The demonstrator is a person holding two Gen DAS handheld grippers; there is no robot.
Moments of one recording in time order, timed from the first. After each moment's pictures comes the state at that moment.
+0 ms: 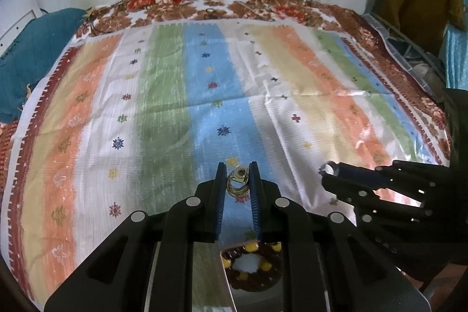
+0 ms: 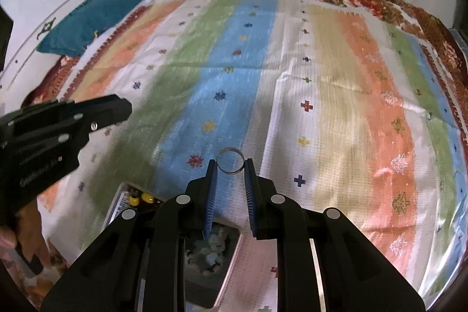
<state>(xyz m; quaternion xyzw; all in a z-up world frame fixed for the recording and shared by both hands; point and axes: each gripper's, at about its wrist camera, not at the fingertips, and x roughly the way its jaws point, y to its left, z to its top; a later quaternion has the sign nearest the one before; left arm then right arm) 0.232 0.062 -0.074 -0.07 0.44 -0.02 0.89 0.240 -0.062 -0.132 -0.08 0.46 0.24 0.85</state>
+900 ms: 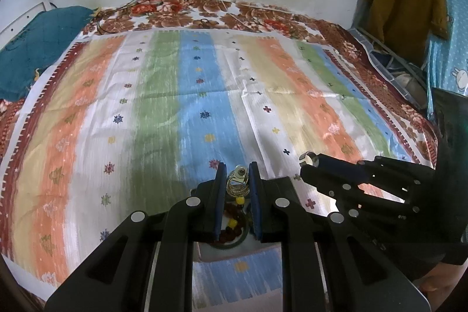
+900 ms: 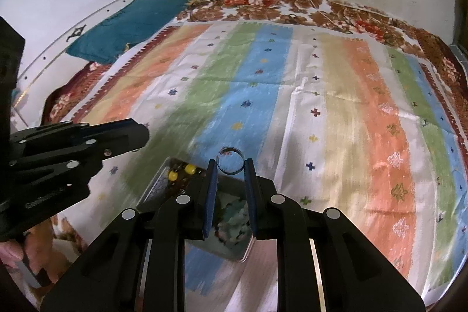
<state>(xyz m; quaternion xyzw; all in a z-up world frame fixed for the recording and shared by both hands) 0.151 0.039 -0.056 -0.10 0.41 -0.03 0.91 0.162 -0.083 -0.108 -0.08 0.40 0.29 0.87</state>
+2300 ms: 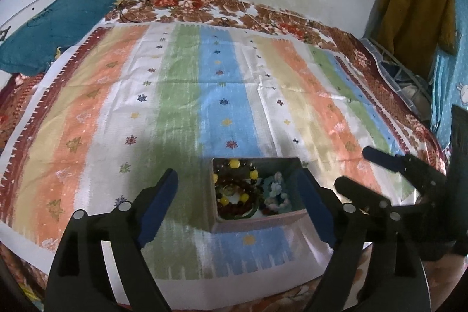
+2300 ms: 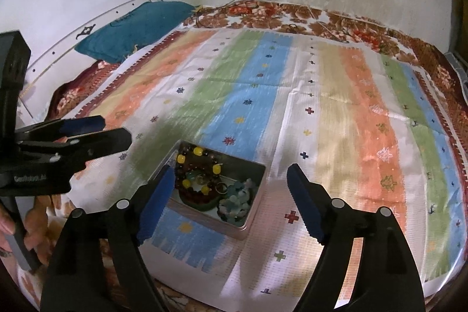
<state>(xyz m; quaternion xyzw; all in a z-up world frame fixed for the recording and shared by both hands) 0.104 0.056 -0.056 -0.13 0.41 0.00 0.90 0.126 -0.104 -0.100 -0.09 0.37 0.29 0.88</state>
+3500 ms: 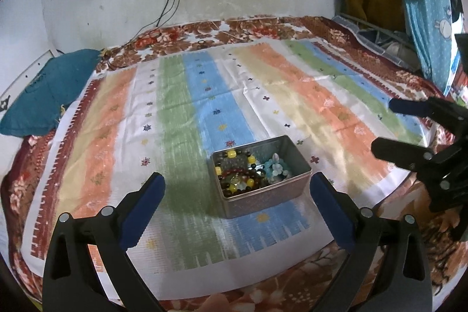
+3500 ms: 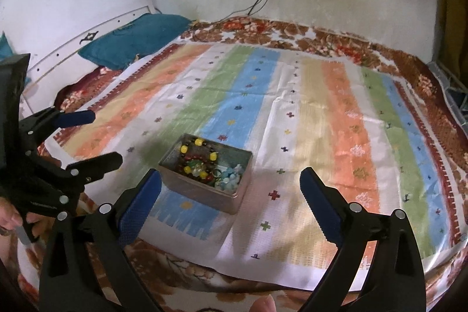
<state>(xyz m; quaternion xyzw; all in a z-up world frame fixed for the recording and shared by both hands) 0.052 0.018 -0.038 0.02 0.37 -0.02 0.93 0.063 -0.141 -0.070 -0.10 0.33 0.27 0.90</state>
